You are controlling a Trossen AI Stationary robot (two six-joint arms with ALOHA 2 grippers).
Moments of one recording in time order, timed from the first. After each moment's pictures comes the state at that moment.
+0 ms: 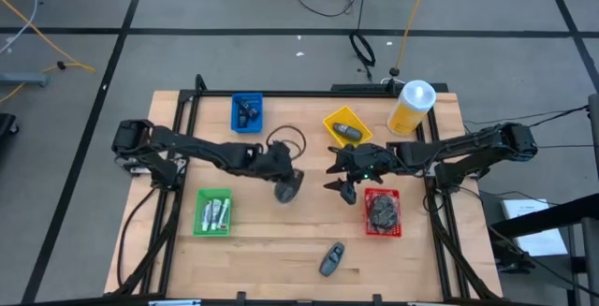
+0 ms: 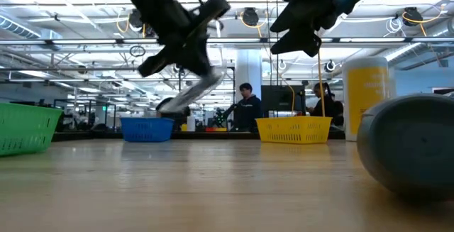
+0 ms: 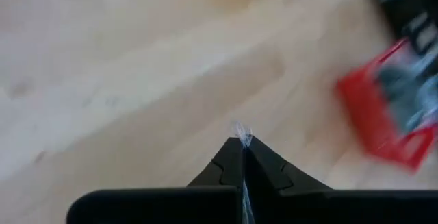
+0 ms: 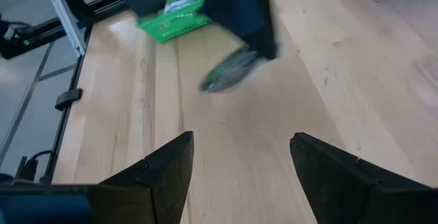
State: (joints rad) left arm -0.06 1.63 1.09 -0.32 -0.20 -1.09; right arm 0.07 1.30 0.83 -0.10 -0.03 0.39
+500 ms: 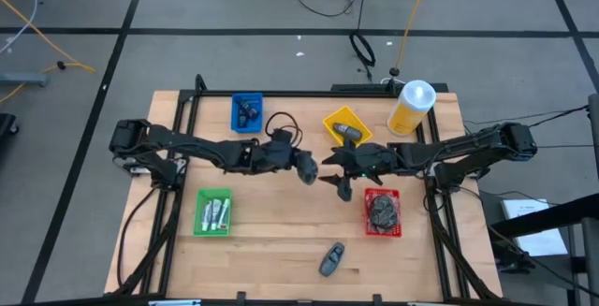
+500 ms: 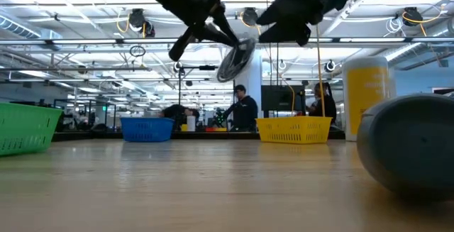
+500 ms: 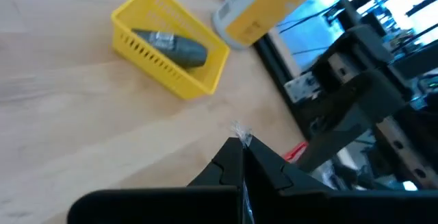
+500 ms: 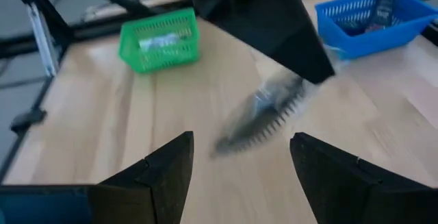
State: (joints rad) left arm -0.05 1.61 1.09 0.02 -0.40 -1.05; right arm 0.08 1.31 0.83 0.02 0.11 0.26
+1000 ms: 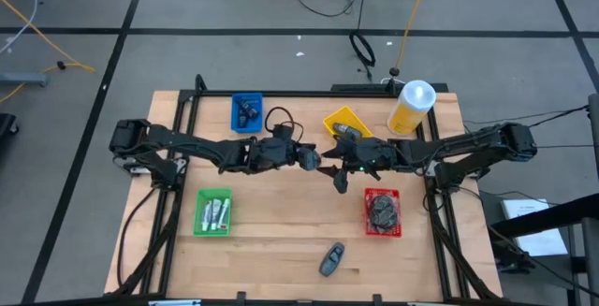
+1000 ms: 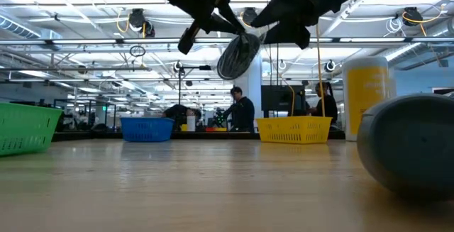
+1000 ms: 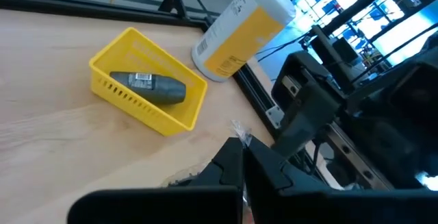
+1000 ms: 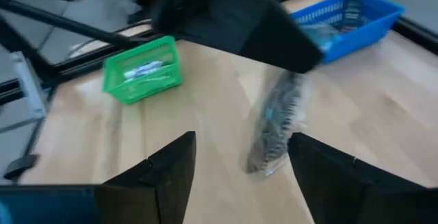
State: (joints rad) left arm -0.05 1.61 1.09 0.16 -0.46 -0.94; right arm 0.03 1.31 0.83 0.05 0.15 0.36
